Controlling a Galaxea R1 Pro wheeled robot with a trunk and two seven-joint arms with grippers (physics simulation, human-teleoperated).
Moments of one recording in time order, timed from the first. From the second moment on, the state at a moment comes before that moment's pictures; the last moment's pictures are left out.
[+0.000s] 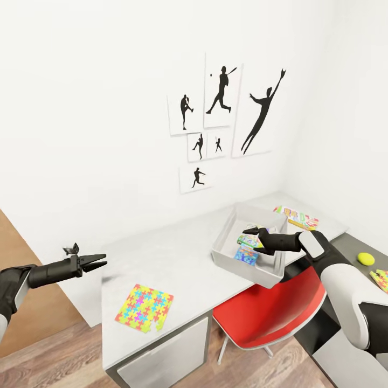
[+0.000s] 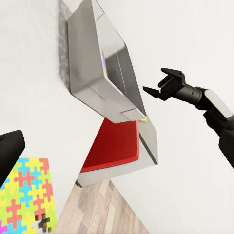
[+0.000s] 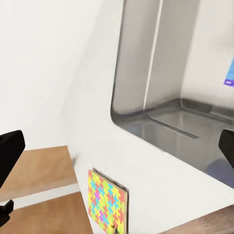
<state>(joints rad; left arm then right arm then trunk) -0.79 0.44 0.27 -0.59 0.03 0.77 -1.57 -1.07 -0.22 -0.10 -0.44 -0.70 1.01 0.37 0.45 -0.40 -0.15</state>
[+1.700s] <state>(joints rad) -0.79 0.44 0.27 -0.59 0.03 0.77 -1.57 -1.06 -0.22 -0.10 -0.44 -0.70 1.00 0.37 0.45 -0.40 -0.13</state>
